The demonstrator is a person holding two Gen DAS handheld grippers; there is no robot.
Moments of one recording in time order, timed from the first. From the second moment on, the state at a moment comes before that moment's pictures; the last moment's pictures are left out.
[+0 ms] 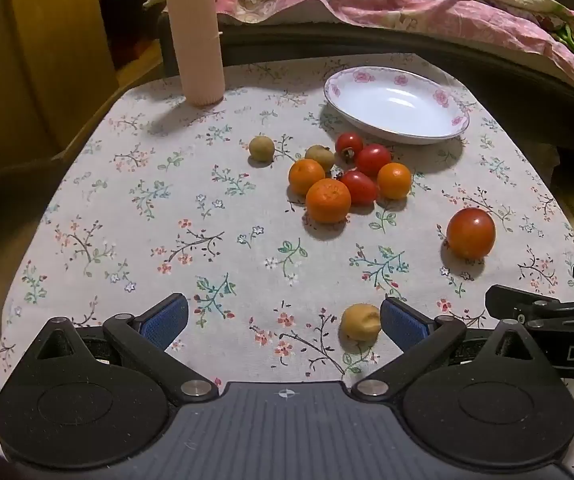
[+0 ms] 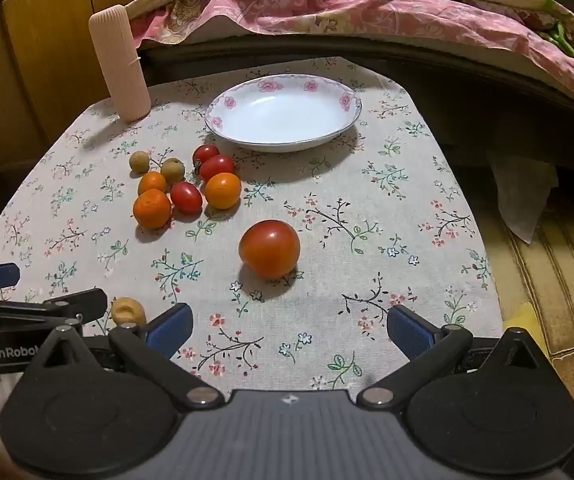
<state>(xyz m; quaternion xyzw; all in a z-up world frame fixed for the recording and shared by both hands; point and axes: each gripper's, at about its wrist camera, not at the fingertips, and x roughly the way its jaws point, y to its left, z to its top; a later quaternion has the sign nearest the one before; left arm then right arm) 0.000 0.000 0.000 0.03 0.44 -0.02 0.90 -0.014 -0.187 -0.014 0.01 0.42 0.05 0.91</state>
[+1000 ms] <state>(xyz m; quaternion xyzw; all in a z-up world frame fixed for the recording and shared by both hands) -0.005 0.000 -0.009 0.02 0.45 -0.02 0.89 -0.013 -0.185 -0.018 0.02 0.42 0.05 0.90</state>
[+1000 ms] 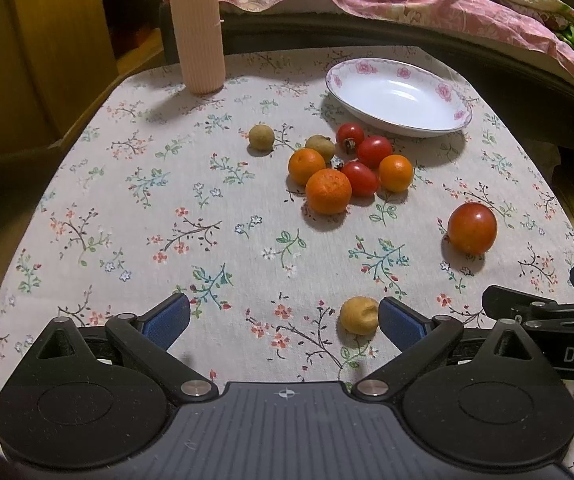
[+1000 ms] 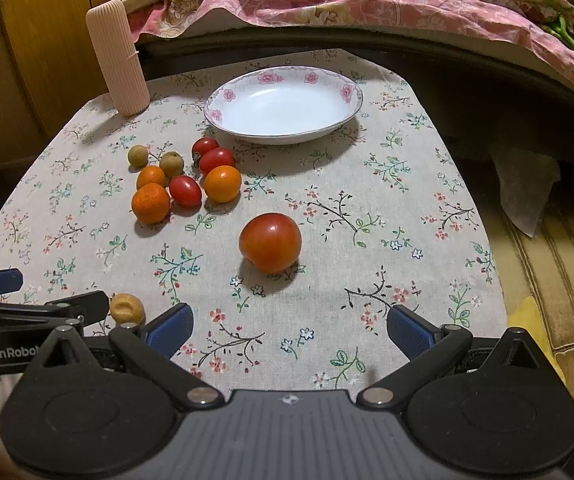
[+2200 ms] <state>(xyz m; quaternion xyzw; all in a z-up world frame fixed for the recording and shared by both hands) -0.004 -0.003 -0.010 0.02 0.46 -0.03 0.89 -0.015 -0.185 -0.025 0.02 0.42 0.05 0.90</state>
